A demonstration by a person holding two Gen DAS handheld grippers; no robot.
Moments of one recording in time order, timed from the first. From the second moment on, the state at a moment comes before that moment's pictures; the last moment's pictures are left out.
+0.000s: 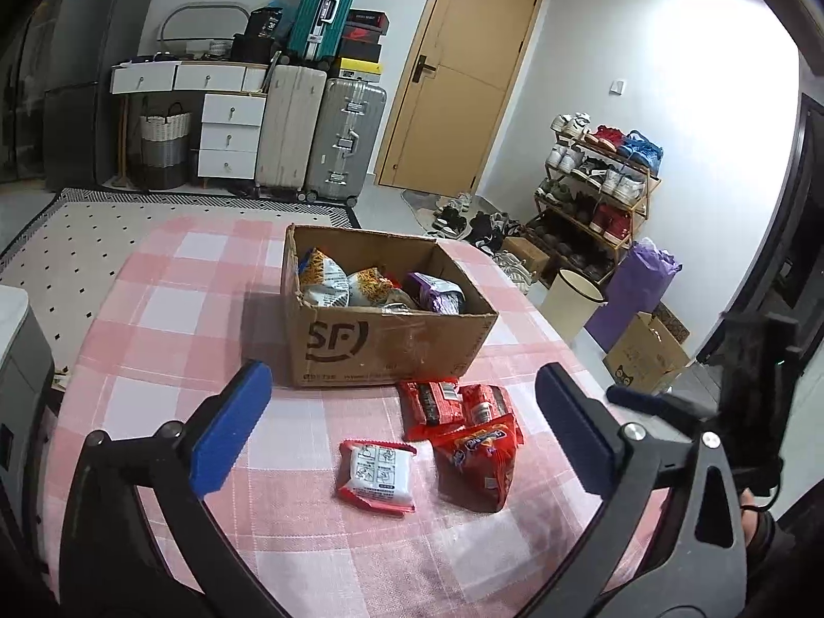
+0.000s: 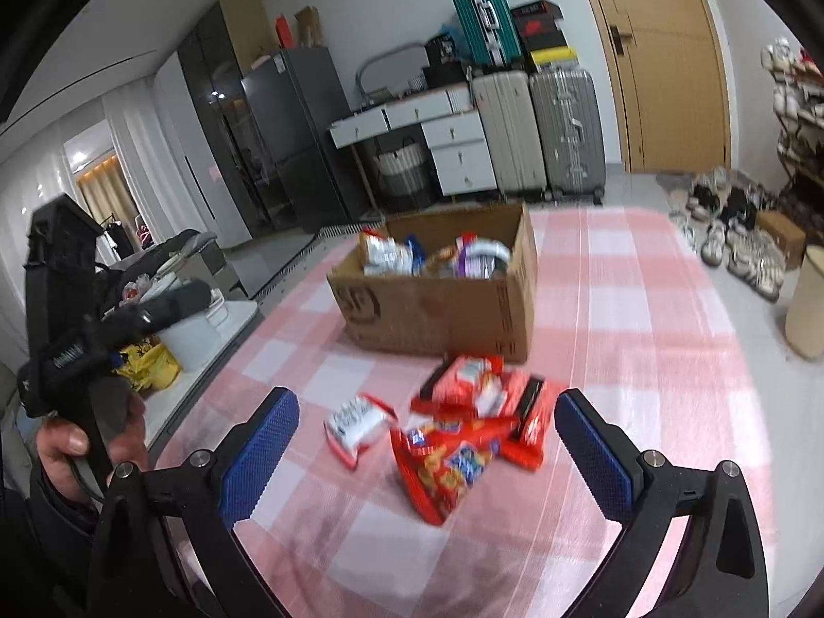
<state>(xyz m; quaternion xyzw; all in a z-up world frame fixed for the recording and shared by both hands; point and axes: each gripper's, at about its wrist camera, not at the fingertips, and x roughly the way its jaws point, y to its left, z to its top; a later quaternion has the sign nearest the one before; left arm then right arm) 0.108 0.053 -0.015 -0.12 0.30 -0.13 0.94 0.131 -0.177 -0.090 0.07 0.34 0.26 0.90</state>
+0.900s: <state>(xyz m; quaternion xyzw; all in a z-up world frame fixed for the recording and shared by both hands) 0.134 0.066 -0.087 -0.14 0.35 -0.13 0.92 0.180 -0.158 -0.182 0.11 0.43 0.27 0.85</state>
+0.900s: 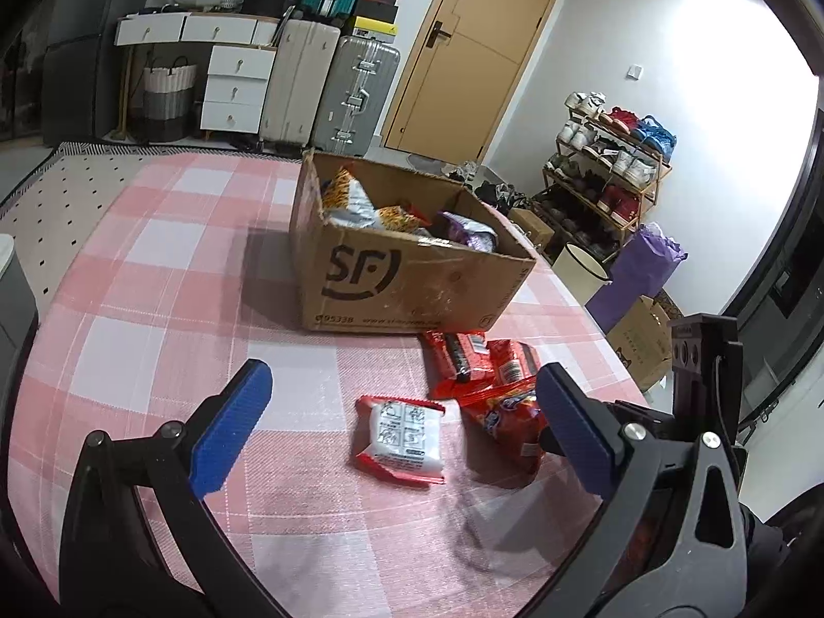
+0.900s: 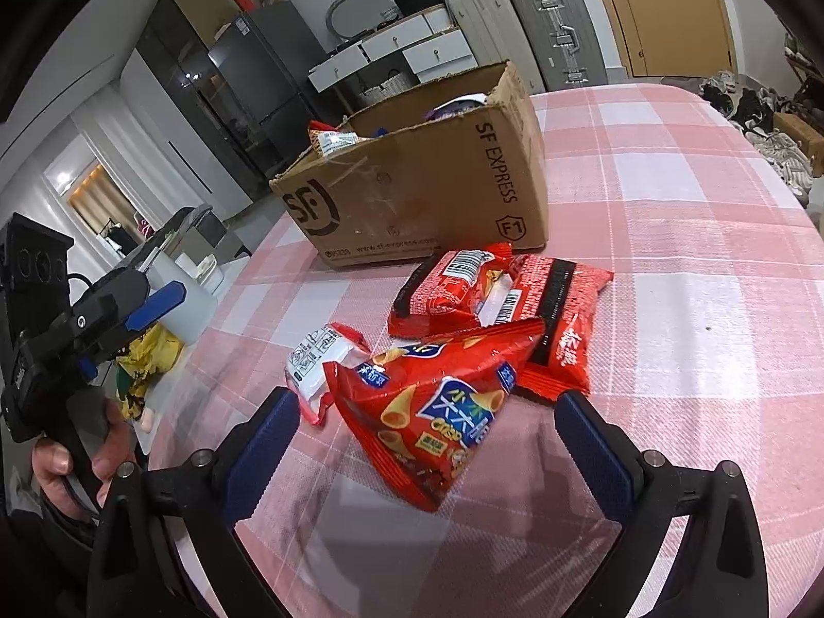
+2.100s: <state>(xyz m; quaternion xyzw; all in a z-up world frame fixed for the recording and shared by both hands) 0.136 0.079 -0.117 -0.15 0.38 -0.11 0.91 0.177 -0.147 -0.189 0.11 0.43 0.30 0.84</state>
